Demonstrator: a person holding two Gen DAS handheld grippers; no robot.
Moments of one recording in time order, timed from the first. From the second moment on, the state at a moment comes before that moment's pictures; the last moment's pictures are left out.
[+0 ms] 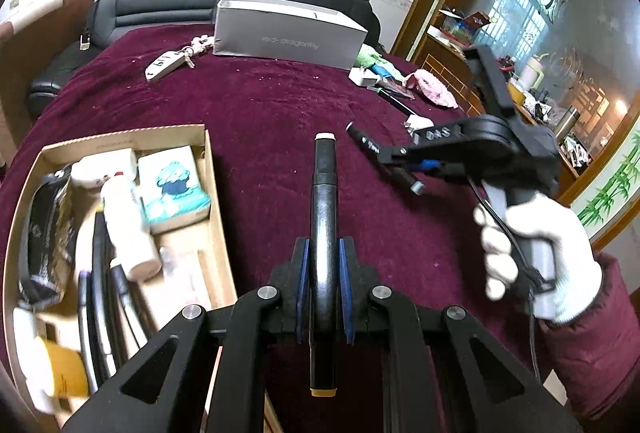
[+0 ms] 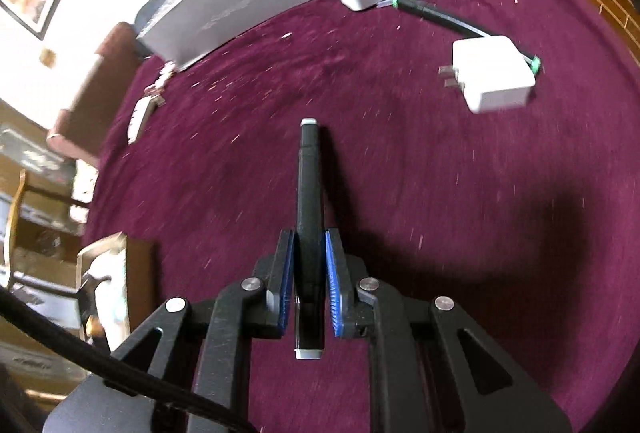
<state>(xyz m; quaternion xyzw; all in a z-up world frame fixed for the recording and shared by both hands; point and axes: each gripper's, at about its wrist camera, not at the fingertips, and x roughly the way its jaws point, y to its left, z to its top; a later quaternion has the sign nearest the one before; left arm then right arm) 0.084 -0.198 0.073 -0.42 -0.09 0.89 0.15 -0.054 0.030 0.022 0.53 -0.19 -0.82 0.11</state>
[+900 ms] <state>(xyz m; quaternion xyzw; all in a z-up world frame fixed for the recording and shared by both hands) 0.138 -0.309 0.062 -0.40 -0.07 0.91 0.00 0.042 -0.142 0.058 0.53 -0.15 -0.78 0.29</state>
